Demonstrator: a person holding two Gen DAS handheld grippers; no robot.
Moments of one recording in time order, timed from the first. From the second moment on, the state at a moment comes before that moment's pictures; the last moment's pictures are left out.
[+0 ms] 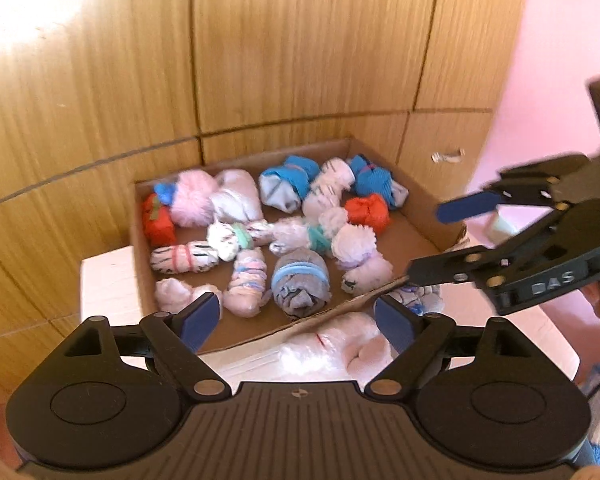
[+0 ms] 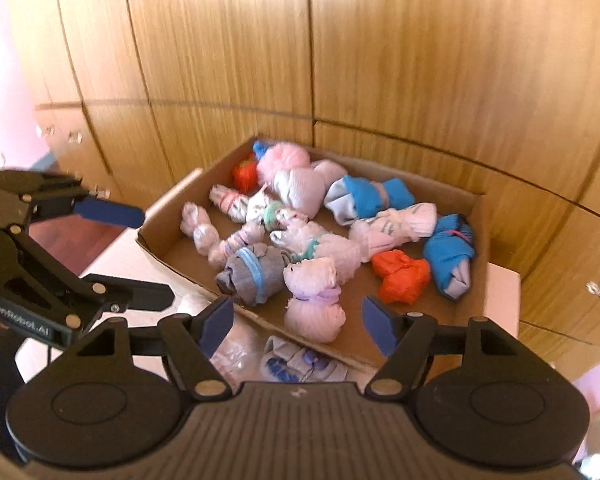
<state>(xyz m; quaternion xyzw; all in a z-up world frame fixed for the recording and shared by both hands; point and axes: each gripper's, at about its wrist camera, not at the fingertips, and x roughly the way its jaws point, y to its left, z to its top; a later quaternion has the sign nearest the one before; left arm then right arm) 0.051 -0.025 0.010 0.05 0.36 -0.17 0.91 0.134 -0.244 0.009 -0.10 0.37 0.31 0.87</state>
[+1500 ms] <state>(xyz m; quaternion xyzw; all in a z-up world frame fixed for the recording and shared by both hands) 0.024 -0.035 -0.044 -0.04 0.36 -0.15 0.92 0.078 -0.265 -0.065 -0.04 0.32 0.21 0.92</state>
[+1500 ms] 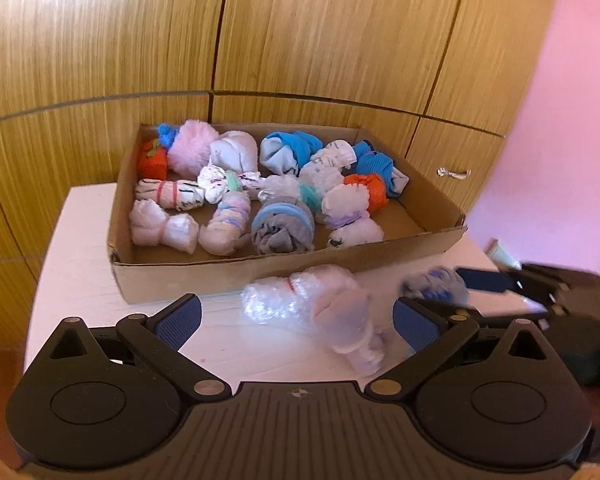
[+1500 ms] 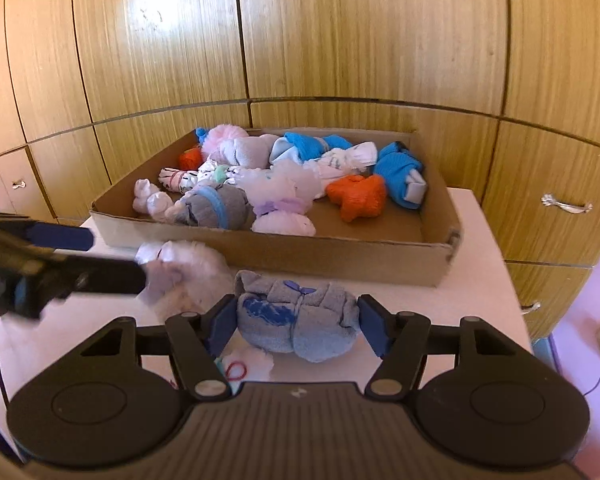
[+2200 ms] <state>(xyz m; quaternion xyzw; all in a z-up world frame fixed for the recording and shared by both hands) -0.009 -0.026 -0.057 -0.01 0.42 -0.10 0.90 0.059 -0.282 -0.062 -0.03 0.32 0.22 0.92</state>
